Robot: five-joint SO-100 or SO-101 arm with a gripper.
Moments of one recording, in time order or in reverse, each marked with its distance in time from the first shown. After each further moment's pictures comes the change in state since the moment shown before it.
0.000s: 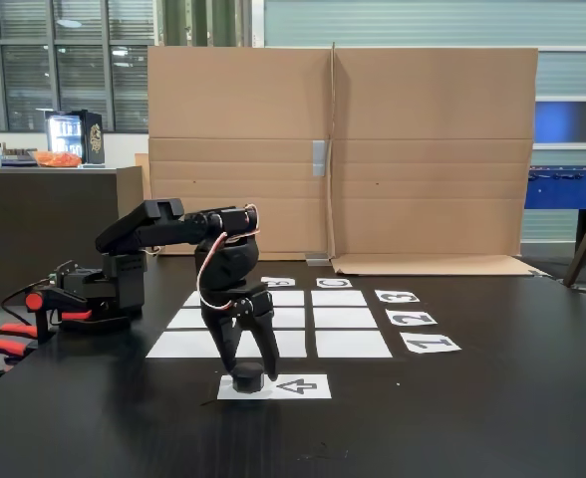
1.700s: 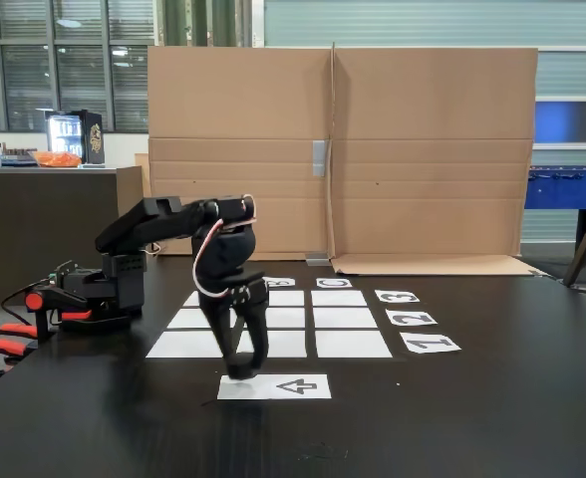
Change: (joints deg) arm -0.3 2.9 -1.6 3.2 0.0
